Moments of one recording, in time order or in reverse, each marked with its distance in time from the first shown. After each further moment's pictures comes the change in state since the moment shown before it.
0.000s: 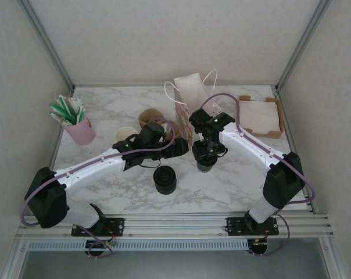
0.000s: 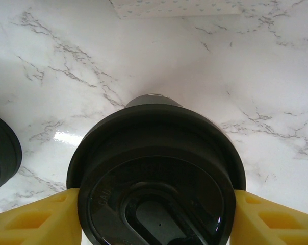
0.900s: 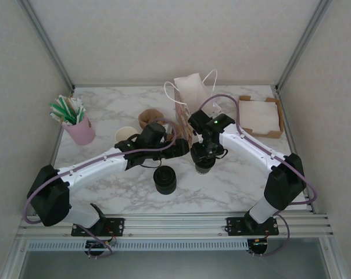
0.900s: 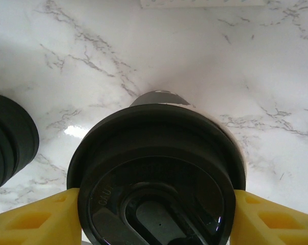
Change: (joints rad) left arm 0.000 0.029 0.000 0.008 0.004 0.000; right arm 0.022 -0.021 -0.009 -0.007 -0.041 0.000
